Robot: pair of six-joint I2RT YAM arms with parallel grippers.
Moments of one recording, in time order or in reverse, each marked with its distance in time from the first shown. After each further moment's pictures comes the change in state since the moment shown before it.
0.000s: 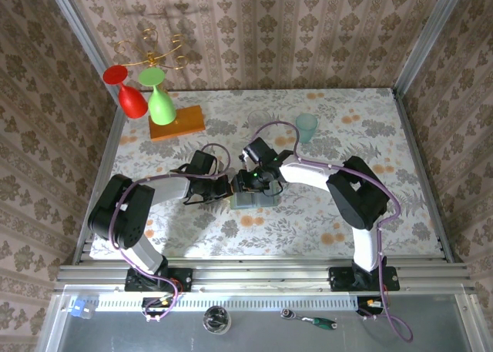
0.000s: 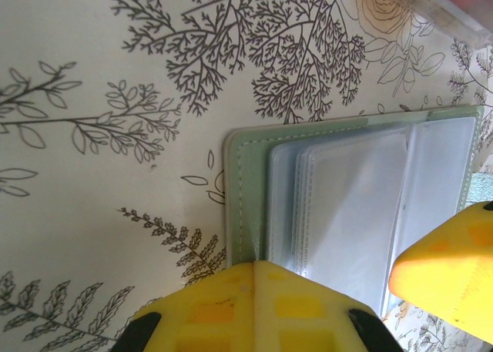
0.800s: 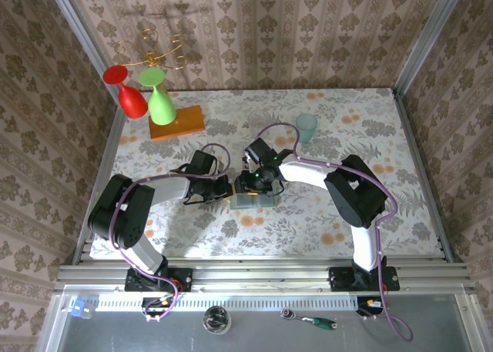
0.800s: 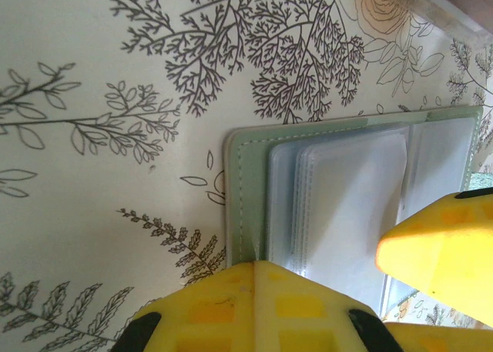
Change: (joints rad) left arm 0.001 0.000 0.000 0.000 0.002 0.000; right arm -0.016 0.023 0.011 -0.057 0.011 0.026
